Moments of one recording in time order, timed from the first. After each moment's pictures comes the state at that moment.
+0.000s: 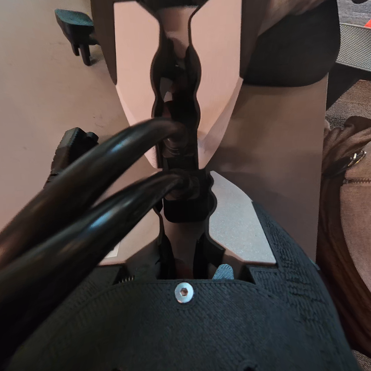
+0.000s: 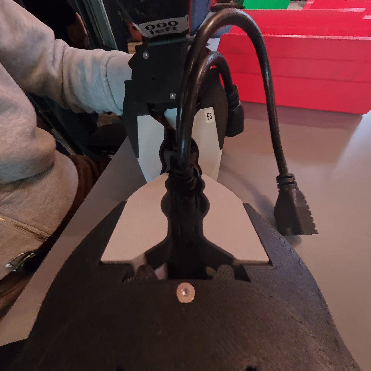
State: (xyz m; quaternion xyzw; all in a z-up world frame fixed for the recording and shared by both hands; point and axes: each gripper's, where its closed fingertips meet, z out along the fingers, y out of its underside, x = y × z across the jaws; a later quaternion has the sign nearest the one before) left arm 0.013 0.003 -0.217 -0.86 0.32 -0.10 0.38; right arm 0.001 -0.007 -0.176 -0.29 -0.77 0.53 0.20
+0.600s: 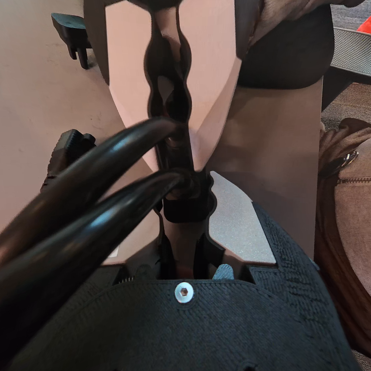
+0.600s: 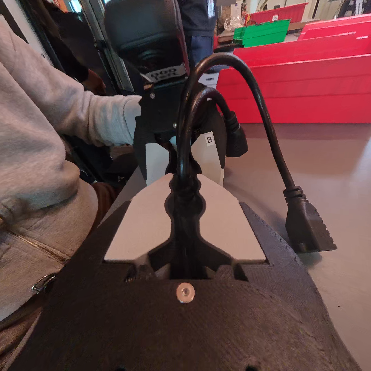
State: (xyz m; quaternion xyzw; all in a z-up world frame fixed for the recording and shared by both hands) left arm 0.015 0.003 -0.217 -0.86 0.32 -0.11 0.38; right arm -0.001 -0.015 -0.159 -0.31 -0.72 0.60 0.16
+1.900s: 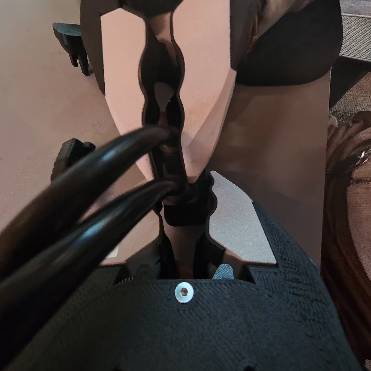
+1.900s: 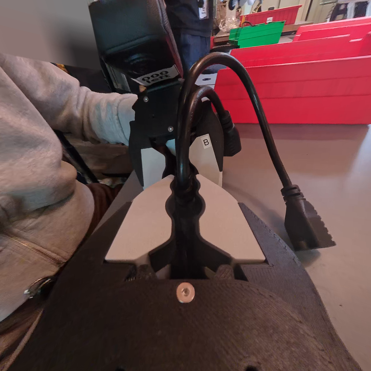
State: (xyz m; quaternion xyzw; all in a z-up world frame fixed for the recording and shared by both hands) left arm 0.020 0.005 -0.218 -0.85 0.33 -0.08 0.39; right arm 0.001 -0.018 -0.159 -0.31 -0.72 0.60 0.18
